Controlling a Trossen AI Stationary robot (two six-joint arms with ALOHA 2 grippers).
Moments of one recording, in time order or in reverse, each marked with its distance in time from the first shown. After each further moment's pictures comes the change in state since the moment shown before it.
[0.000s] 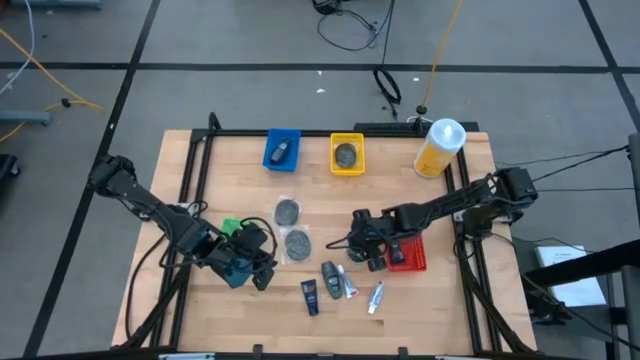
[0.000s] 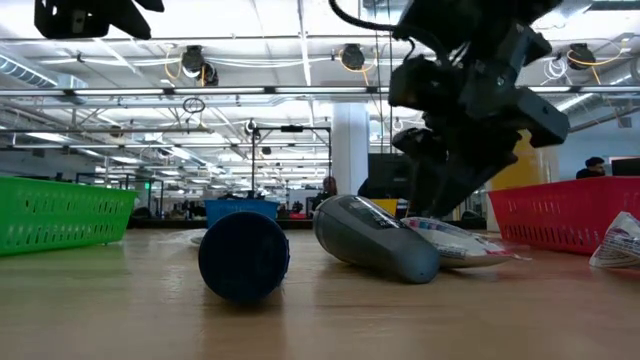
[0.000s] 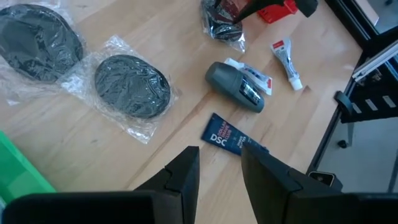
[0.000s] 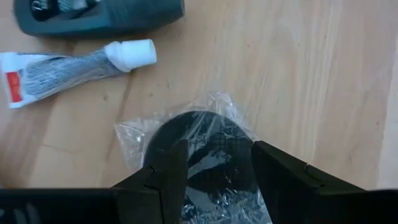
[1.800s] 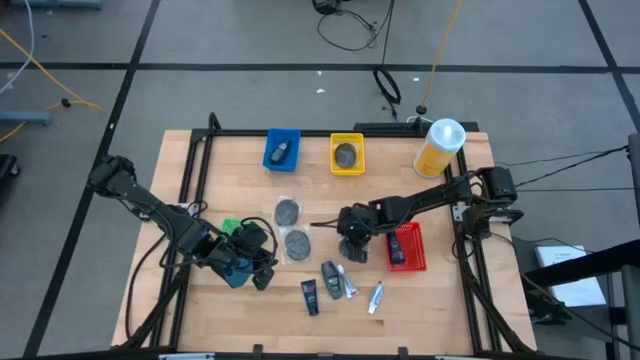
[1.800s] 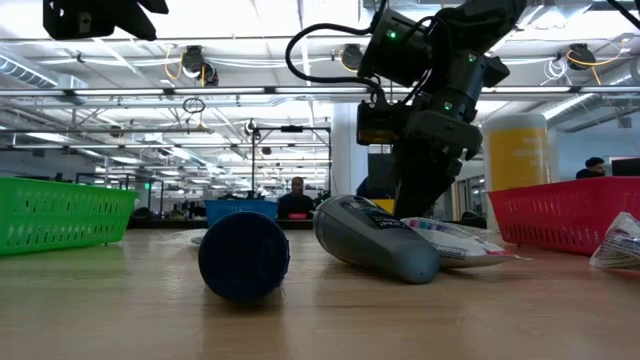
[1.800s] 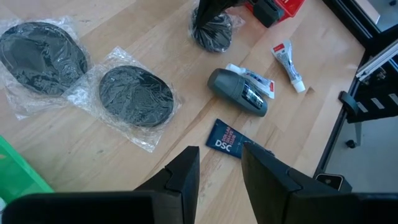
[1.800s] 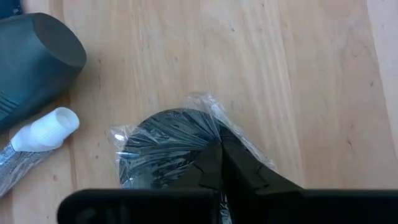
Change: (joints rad) left arm 0.000 0.001 0.000 0.001 -0.024 0.045; right arm -0.111 0.150 0.078 -0.061 0.004 0.292
